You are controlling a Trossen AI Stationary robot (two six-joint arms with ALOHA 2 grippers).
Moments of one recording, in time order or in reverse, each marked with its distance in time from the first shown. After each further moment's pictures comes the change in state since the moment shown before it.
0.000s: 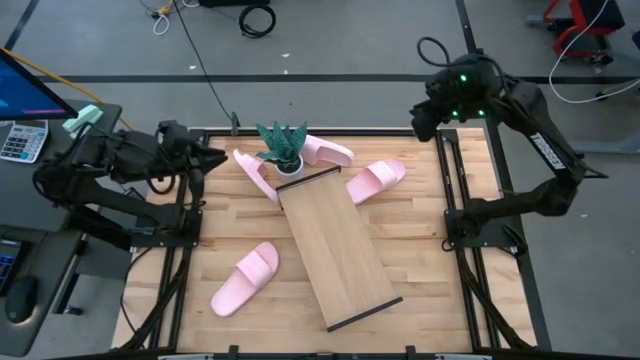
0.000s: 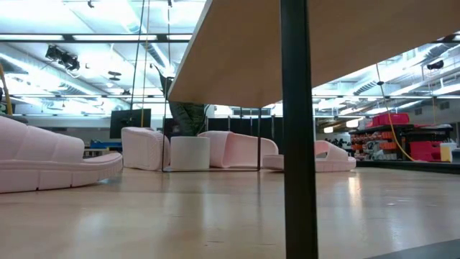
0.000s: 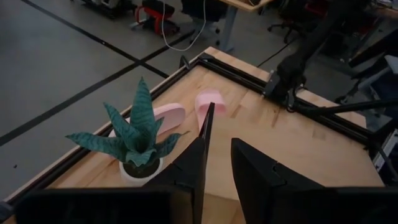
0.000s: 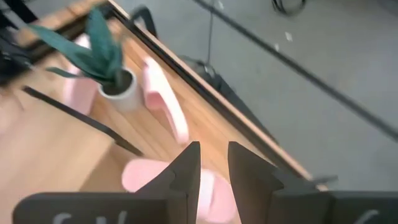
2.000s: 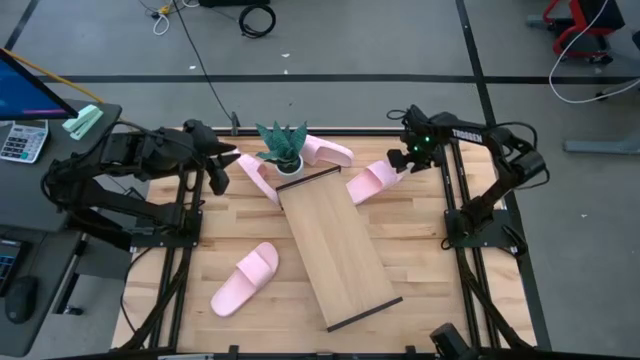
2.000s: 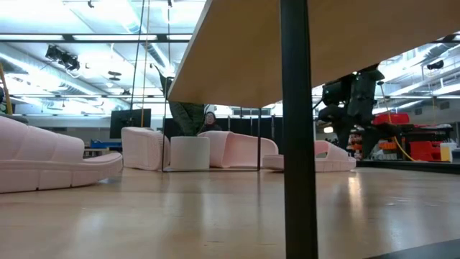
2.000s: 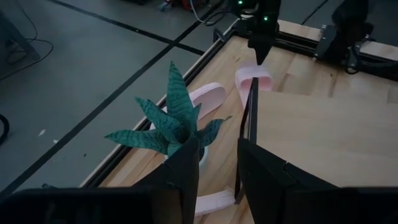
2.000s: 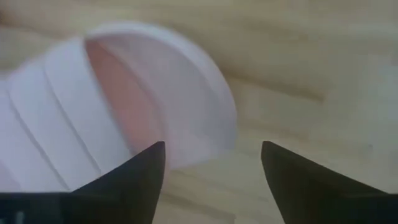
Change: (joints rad) left arm 0.125 0.111 -0.001 -0.038 0.002 0.184; right arm -0.300 0.331 -0.841 0.425 -0.260 0.358
